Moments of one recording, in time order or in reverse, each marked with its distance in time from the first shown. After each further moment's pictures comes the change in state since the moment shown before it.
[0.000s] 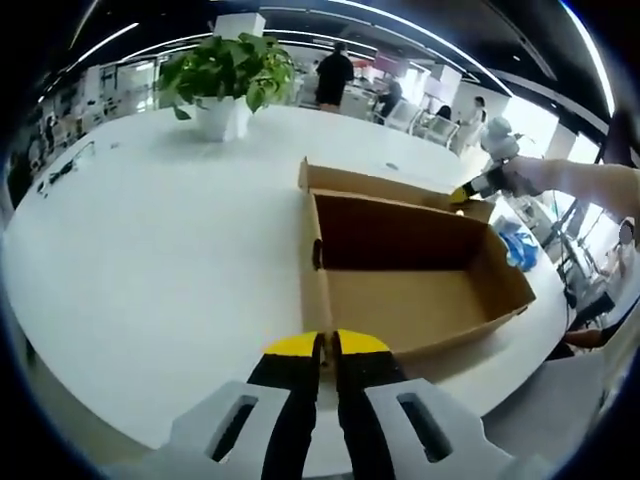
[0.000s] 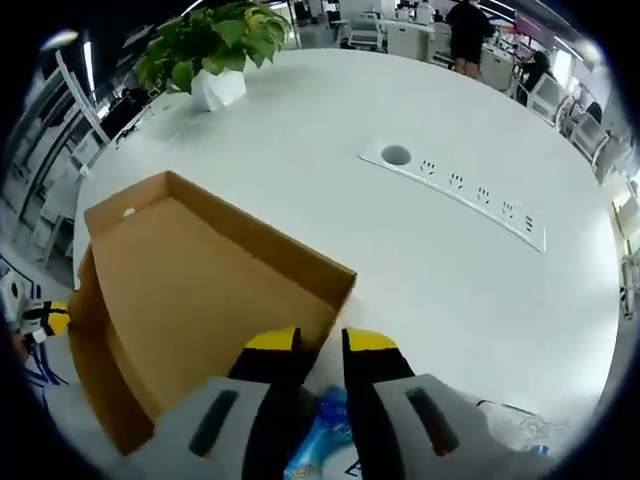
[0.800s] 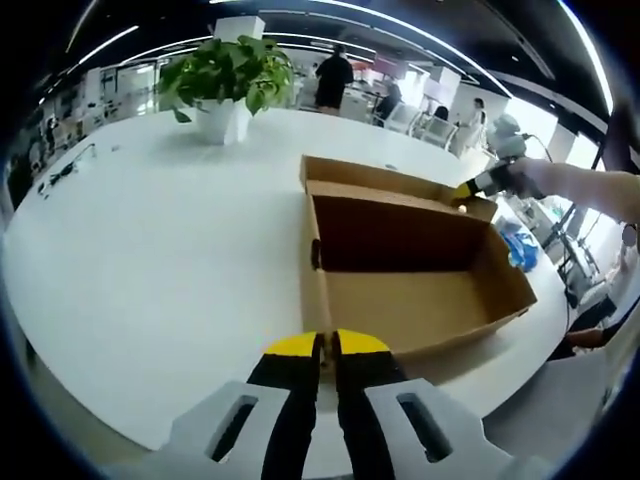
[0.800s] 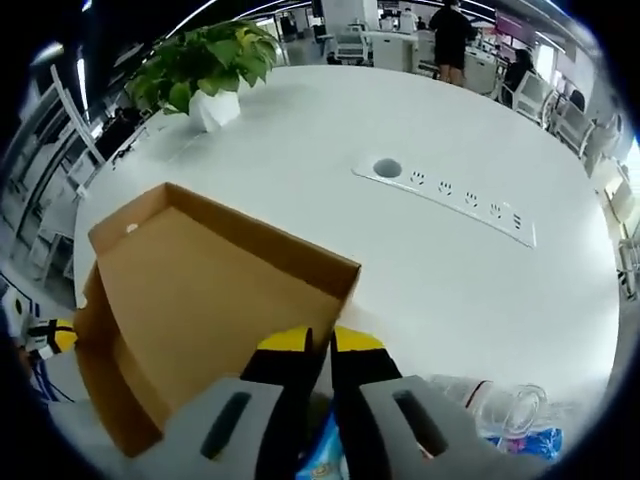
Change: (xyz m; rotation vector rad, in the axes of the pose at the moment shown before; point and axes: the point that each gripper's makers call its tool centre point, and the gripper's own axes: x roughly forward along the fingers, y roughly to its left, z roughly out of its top) left arm 0.000 0.000 0.000 0.000 -0.017 -0.001; right arm -0.017 0.001 0.014 0.051 -0.106 -0.017
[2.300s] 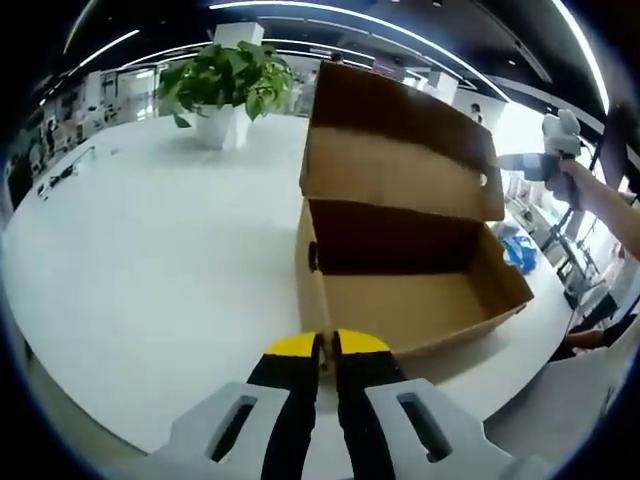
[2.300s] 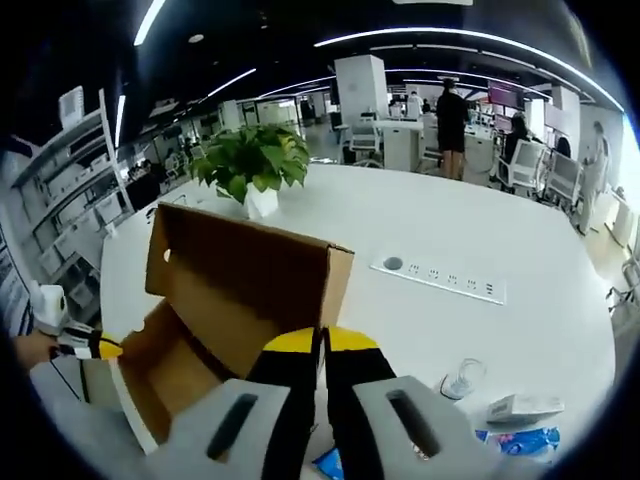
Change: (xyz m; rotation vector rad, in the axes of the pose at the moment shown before) left arm 0.002 -0.003 0.002 0.007 -0.027 -0.009; right arm -0.117 0.040 0.024 -0.062 -0.412 0.046
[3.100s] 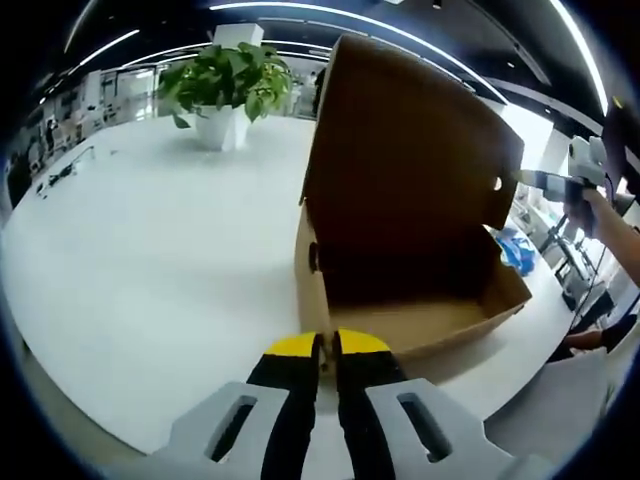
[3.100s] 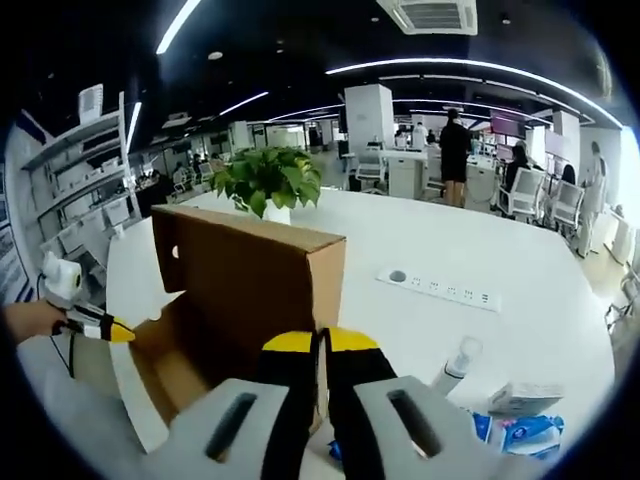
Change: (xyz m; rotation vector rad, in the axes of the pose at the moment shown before) left arm 0.000 0.000 0.001 -0.007 -0.011 -0.009; right arm -0.035 0.025 -0.016 -0.075 -0.121 0.005
